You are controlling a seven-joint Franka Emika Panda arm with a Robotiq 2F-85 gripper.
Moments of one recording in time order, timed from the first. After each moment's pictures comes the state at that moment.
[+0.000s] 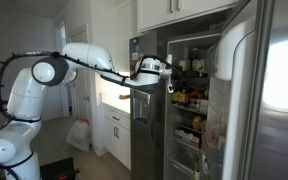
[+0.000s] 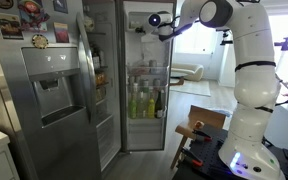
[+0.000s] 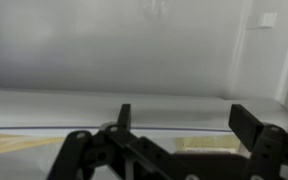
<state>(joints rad) -0.25 0.33 -0.17 -1.38 -1.68 2.84 1.64</state>
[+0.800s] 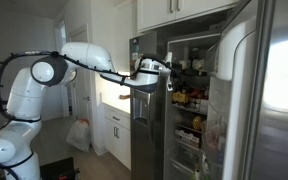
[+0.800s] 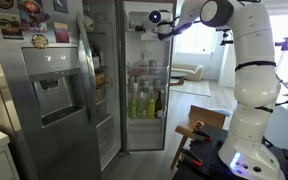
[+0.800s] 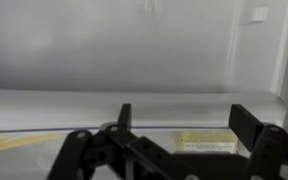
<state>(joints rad) -0.26 0.33 -0.17 -1.38 -1.56 2.86 1.56</state>
